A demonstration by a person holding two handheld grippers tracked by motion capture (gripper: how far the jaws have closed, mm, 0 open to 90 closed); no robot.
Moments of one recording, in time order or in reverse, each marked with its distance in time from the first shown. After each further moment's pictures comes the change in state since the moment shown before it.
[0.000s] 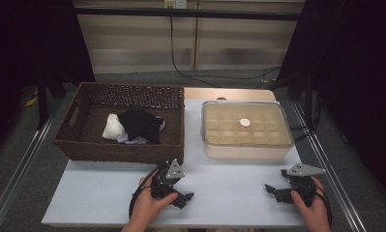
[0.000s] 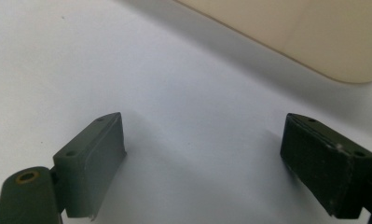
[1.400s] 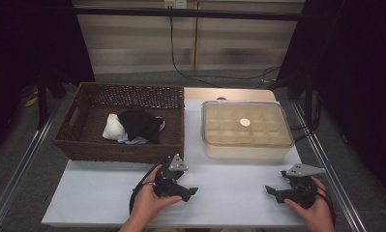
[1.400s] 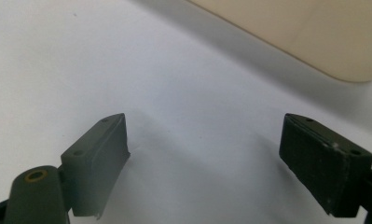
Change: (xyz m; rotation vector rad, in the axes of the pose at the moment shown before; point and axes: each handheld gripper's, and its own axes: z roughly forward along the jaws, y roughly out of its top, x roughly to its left) left arm -0.005 0.028 -0.012 0.025 -0.035 -0.105; right arm 0.006 0.007 -0.009 0.043 -0.004 -0.008
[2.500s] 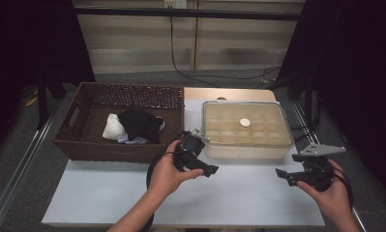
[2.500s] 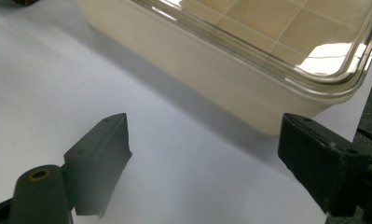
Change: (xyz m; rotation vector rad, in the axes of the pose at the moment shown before) left arm -0.002 0.099 -0.010 0.041 -0.071 -0.068; right arm -0.020 0.056 -0.045 -0.022 -0.015 0.021
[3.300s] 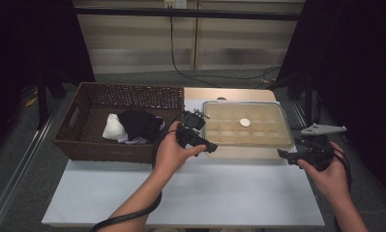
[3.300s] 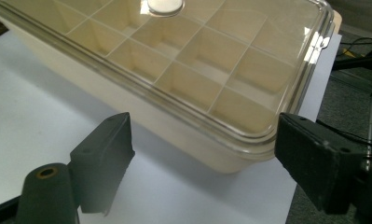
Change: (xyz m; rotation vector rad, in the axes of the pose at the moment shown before) left arm 0.035 0.043 -0.001 -0.001 0.094 -0.084; right arm -0.025 0.039 0.006 -0.009 -0.090 0.042
